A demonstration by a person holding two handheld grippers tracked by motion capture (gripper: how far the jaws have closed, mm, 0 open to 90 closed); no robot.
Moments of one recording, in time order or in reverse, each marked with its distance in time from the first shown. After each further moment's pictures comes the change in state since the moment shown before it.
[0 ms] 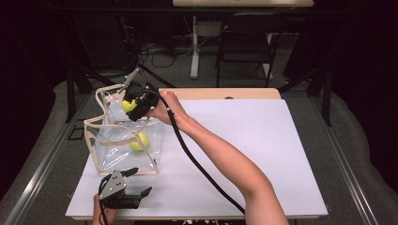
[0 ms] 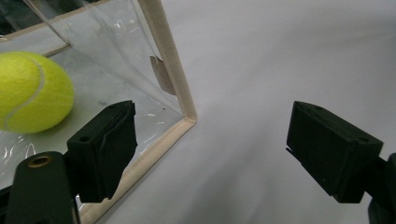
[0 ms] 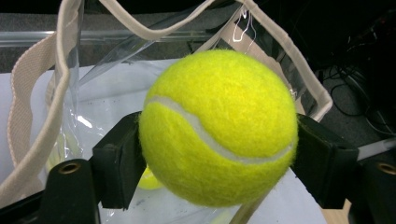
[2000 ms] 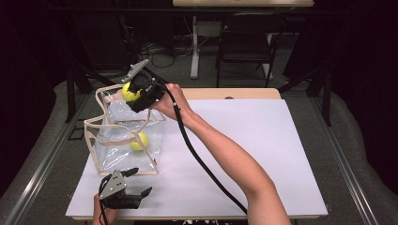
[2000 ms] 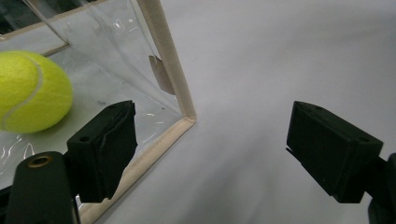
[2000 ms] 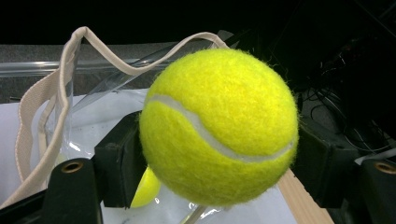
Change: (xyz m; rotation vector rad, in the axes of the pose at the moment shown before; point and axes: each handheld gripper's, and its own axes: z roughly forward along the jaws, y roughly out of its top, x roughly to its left) left arm 0.000 0.000 0.001 0.005 0.000 0.000; right arm -0.011 0.004 -0.031 -0.123 -0.059 0.012
